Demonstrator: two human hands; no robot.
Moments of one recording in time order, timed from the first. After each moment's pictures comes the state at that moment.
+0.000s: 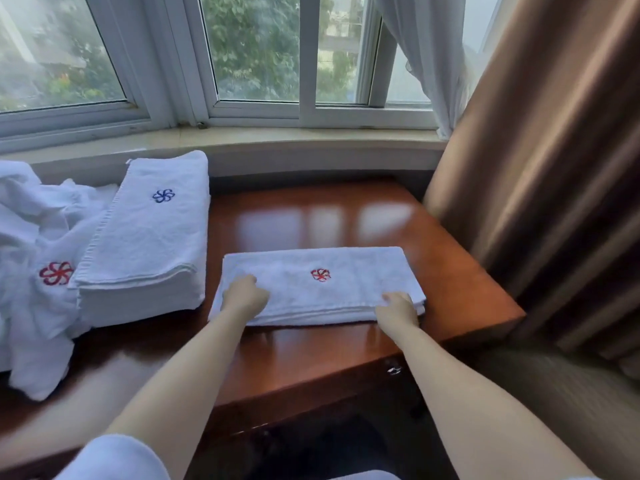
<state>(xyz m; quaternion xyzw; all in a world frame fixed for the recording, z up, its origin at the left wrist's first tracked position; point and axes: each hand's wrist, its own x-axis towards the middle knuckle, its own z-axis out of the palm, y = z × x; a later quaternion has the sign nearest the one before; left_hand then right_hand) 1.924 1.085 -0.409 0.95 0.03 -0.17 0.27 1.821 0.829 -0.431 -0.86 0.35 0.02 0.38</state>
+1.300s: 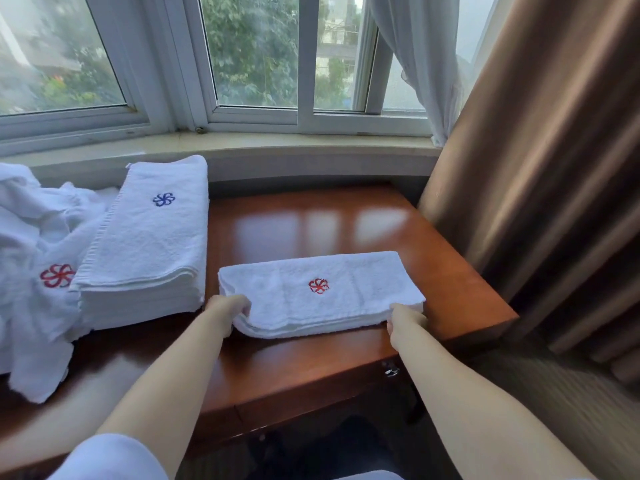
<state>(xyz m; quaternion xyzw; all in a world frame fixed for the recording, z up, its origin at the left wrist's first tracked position) 1.920 1.111 -0.410 0.79 0.27 -0.19 0.52 1.815 0.825 -0.425 -0.53 0.54 -0.10 0.65</state>
